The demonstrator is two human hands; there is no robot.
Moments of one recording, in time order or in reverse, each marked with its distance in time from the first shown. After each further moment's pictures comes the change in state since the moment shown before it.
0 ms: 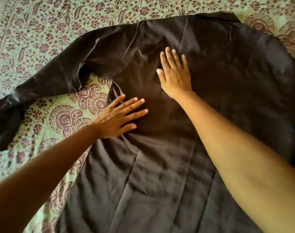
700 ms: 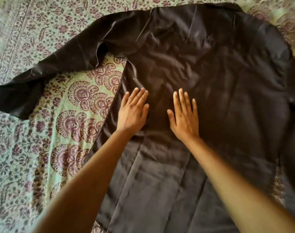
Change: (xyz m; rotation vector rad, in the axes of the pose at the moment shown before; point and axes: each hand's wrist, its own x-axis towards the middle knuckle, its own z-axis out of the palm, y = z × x) left_hand -0.020 0.095 0.002 -0.347 0.237 -0.673; right_hand -0.194 -0.043 0.034 0.081 0.014 0.092
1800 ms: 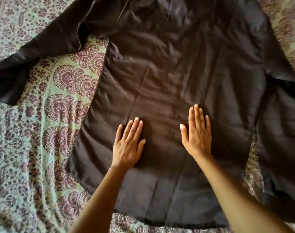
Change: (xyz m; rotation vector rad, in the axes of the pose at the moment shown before) left_hand -0.159 0.050 0.038 0.149 -0.161 -0.007; right_hand -0.132 0.063 -0.003 -0.083 -0.031 0.198
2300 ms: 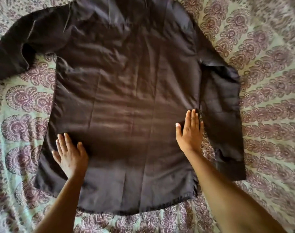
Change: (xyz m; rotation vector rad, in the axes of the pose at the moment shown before) left_hand -0.016 -0.023 -0.013 -0.170 0.105 -0.599; right_hand -0.051 0.091 -0.032 0.091 -0.017 0.438
